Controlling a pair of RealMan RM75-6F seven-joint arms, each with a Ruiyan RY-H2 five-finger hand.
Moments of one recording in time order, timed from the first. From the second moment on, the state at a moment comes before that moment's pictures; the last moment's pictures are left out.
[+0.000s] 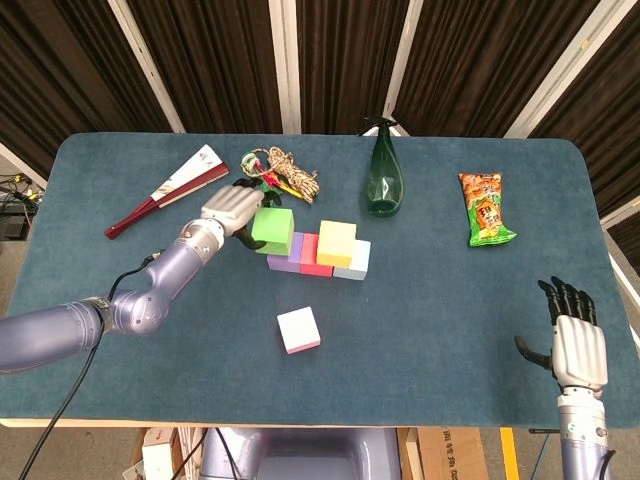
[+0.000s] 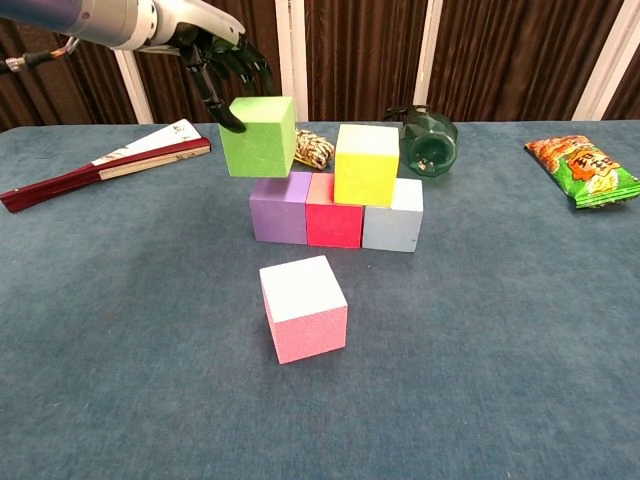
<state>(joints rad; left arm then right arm) -1.36 -1.25 -0.07 -1.45 0.43 0.57 0.27 0.12 -1.25 0.17 -1.80 -1.20 1.45 -0.22</state>
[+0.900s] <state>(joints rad) -1.39 -1.33 -0.08 -1.41 0.40 0.59 0.29 0.11 -1.23 0.17 -1.80 -1.20 1.45 -0.20</state>
